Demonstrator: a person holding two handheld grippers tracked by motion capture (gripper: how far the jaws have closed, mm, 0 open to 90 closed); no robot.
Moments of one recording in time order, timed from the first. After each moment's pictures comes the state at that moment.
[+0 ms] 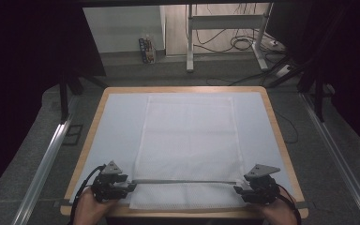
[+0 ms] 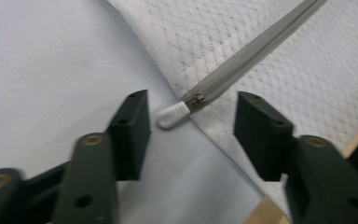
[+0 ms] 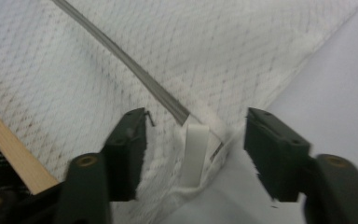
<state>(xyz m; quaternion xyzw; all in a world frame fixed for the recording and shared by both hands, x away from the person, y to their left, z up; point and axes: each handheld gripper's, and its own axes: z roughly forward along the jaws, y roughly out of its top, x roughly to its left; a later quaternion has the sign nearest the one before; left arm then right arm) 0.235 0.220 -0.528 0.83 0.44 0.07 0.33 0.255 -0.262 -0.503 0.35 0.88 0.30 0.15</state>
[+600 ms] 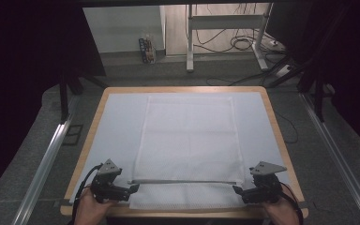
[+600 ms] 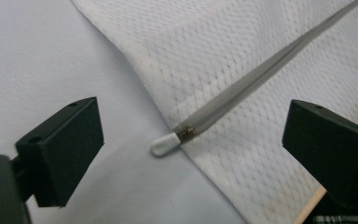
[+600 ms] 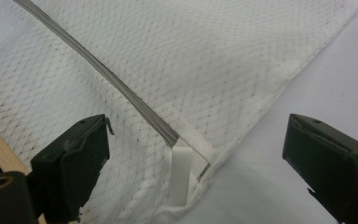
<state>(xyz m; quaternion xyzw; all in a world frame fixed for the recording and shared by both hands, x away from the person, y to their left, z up) 0.226 0.221 -0.518 0.81 0.44 0.10 0.37 0.258 -0.270 -0.497 0.35 0.86 0.34 0.16</state>
